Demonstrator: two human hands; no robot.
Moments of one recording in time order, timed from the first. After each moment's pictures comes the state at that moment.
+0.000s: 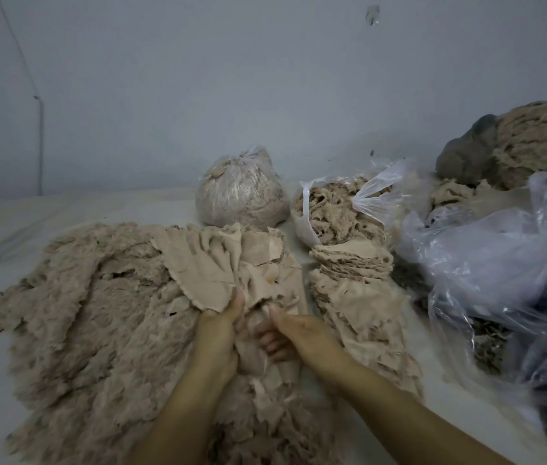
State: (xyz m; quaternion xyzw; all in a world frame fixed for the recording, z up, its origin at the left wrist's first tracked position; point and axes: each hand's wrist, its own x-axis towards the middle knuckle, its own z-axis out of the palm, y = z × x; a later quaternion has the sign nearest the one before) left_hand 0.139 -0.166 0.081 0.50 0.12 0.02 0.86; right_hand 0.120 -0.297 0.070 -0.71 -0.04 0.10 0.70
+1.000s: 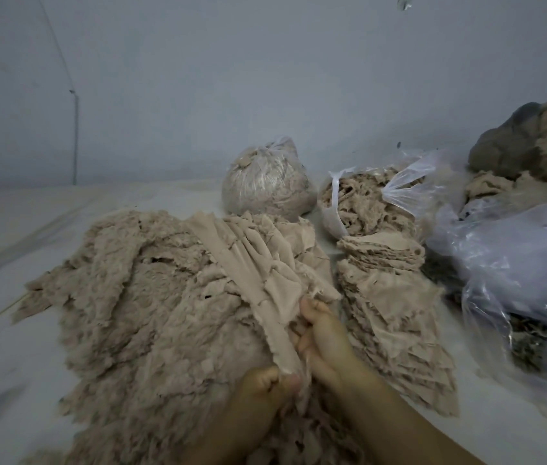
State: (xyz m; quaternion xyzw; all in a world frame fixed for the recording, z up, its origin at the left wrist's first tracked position) left_hand 0.063 -0.138 0.032 0.76 -0.07 -0.08 0.64; right_hand 0.120 -0.254 0.067 -0.38 0.13 0.09 0.91
